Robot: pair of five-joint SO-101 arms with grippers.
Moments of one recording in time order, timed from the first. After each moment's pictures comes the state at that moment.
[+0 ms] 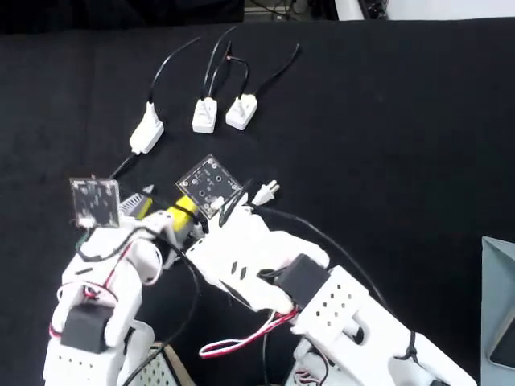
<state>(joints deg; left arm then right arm) 8.5 -99.4 76.6 53.3 10.4 -49.2 -51.6 53.9 50.9 -3.6</state>
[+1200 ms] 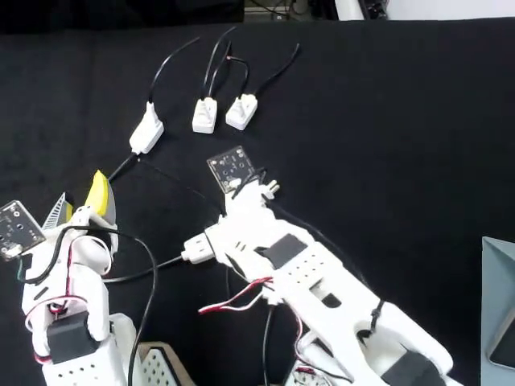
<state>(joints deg) -21.6 -104.1 79.4 52.7 17.8 -38.3 -33.3 65.1 29.8 -9.8</state>
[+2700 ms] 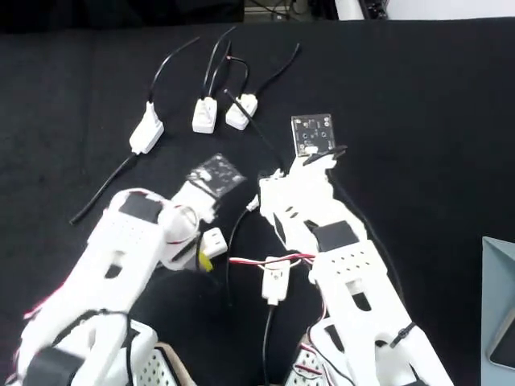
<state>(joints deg) 14.2 -27.6 48.0 66.1 -30.9 -17.5 -42.3 64.1 29.7 -10.0</state>
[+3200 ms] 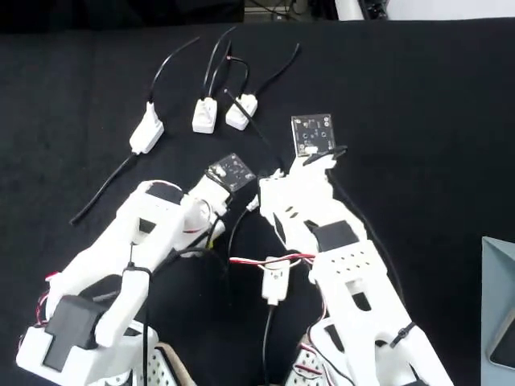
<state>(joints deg) 14.3 -12.4 46.5 52.7 -31.2 -17.5 -42.3 64.1 29.7 -10.0</state>
